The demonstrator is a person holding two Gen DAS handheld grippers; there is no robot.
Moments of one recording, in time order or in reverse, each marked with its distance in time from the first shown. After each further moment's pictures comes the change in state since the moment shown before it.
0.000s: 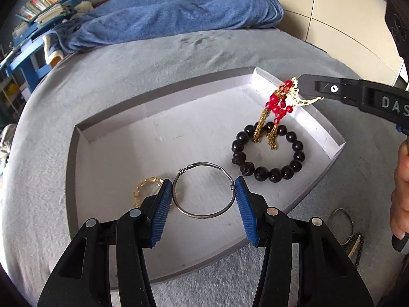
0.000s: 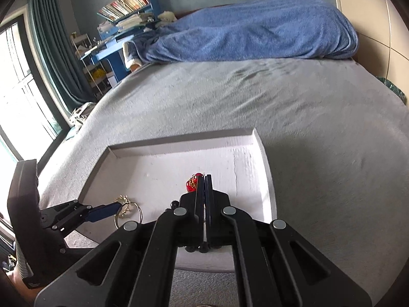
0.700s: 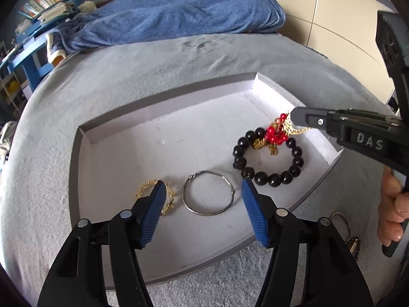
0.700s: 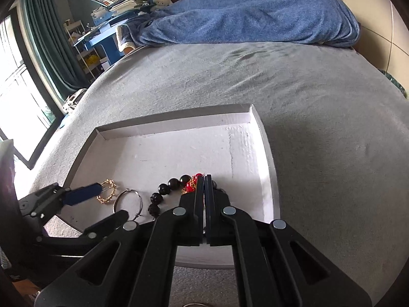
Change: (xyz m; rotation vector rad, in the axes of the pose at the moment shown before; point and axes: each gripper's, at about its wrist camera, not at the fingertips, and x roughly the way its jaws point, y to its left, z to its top) left arm -0.007 0.003 0.004 -0.024 -0.030 -0.005; right arm 0.016 -0.005 -0.013 -0.002 0.083 -0.033
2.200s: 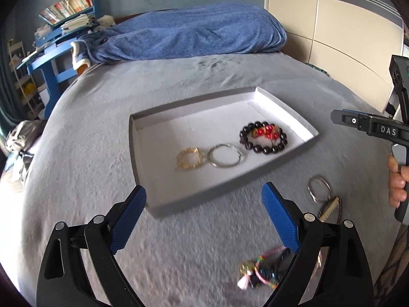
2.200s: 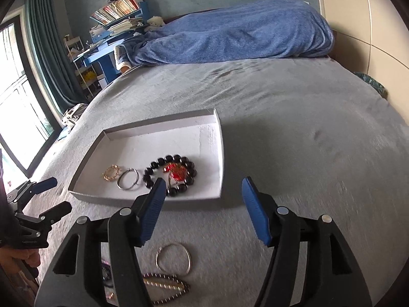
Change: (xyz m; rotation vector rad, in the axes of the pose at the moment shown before) left arm -0.088 0.013 -0.058 -0.017 -0.103 0.049; right arm -0.093 -0.032 -0.049 0.029 -0.109 -0.035
